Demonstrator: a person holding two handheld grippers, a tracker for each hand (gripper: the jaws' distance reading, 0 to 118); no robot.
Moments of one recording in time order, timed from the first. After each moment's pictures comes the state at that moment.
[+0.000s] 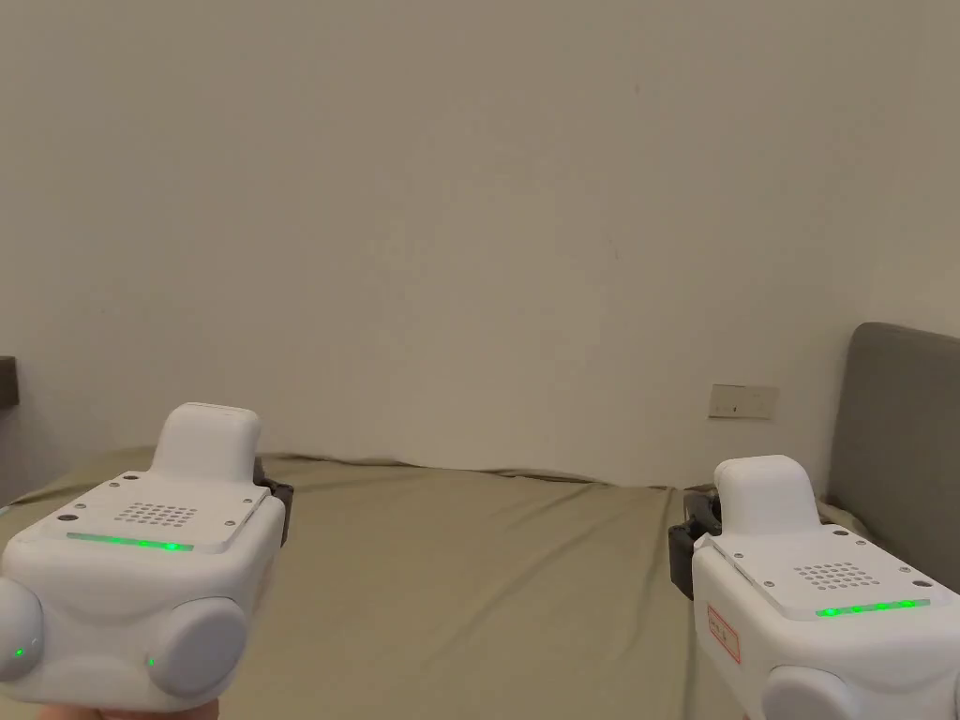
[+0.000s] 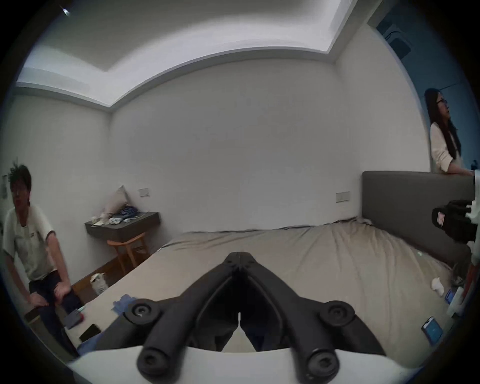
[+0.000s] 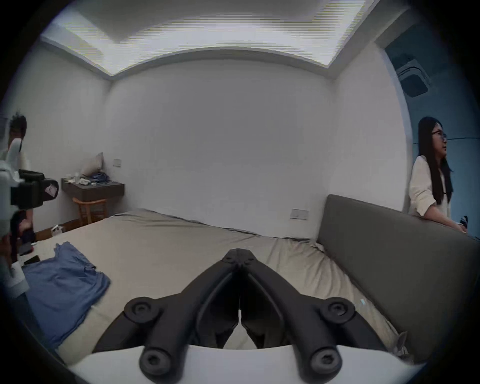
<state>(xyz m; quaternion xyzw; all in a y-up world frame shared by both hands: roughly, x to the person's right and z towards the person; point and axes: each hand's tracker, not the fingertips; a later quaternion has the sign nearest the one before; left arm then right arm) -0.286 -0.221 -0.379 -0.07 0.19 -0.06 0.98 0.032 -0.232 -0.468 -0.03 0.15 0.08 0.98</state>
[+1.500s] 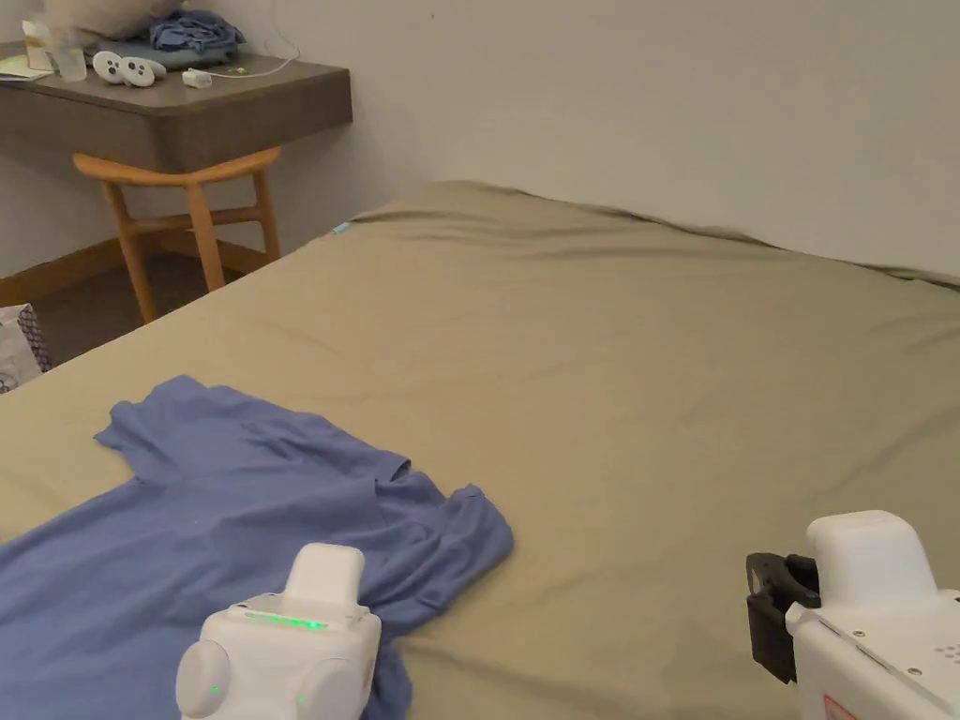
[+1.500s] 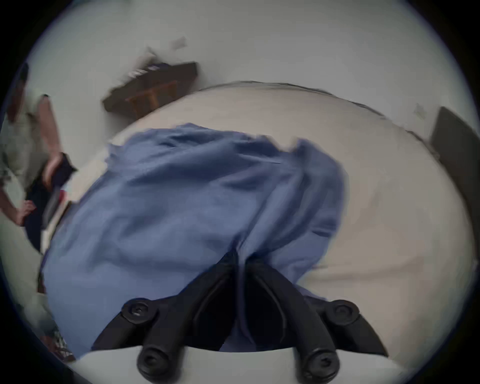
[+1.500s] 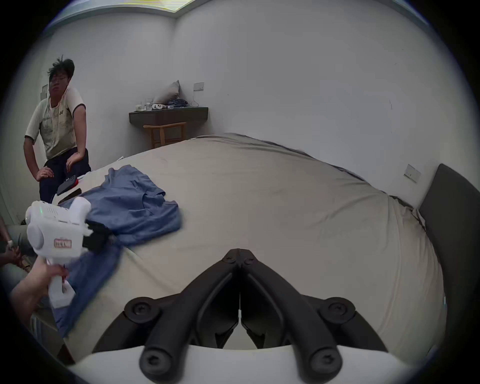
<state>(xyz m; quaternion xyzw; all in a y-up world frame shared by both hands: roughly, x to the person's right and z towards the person) -0.548 -0.561 -0.410 -0.41 0.32 0.07 0.85 -0.229 -0.442 -0.546 -0.23 0.36 0.16 0.89</state>
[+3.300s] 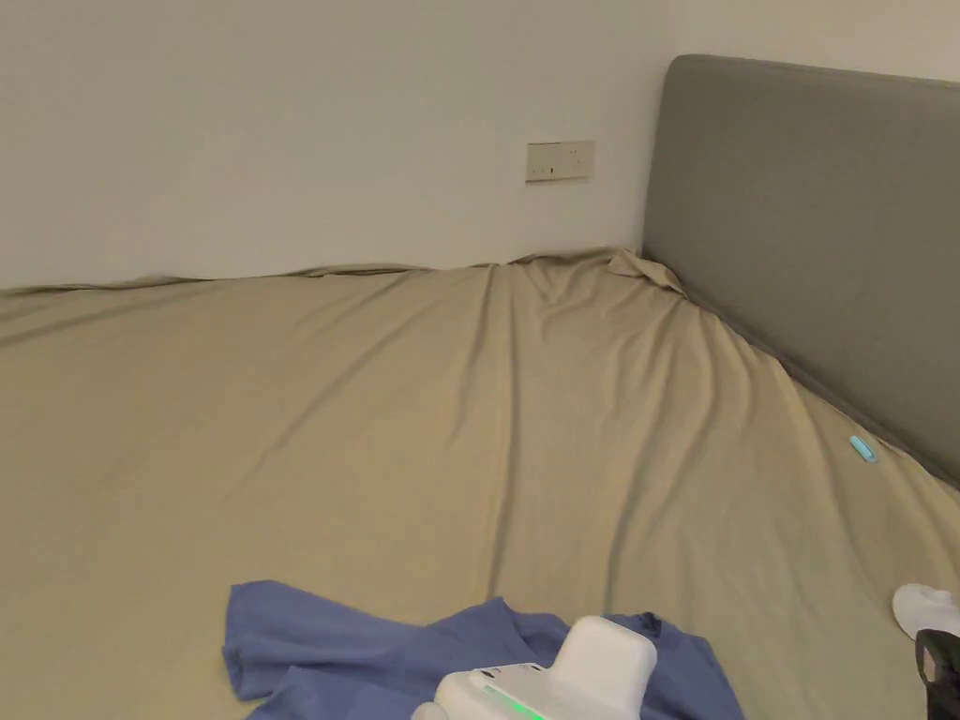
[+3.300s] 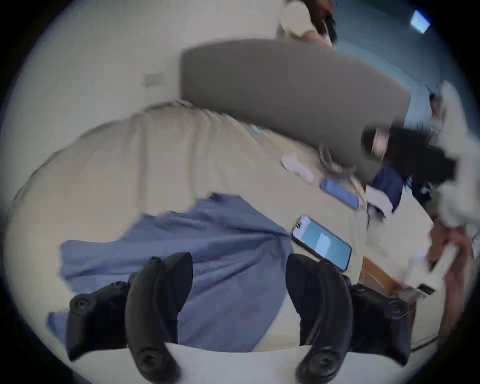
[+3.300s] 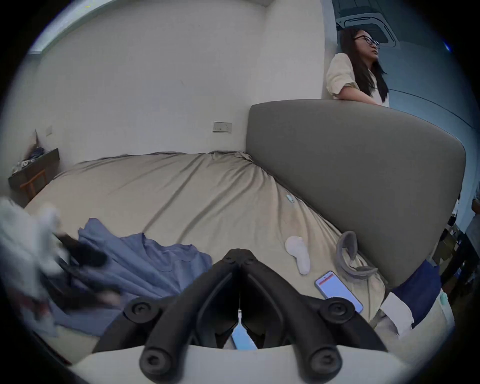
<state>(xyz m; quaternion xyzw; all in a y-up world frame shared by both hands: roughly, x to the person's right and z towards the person) -0.003 -0.427 -0.492 -0.35 -0.31 -0.05 0.88 0.262 -0.394 -0.417 -0.23 -0.06 0.05 0.97</state>
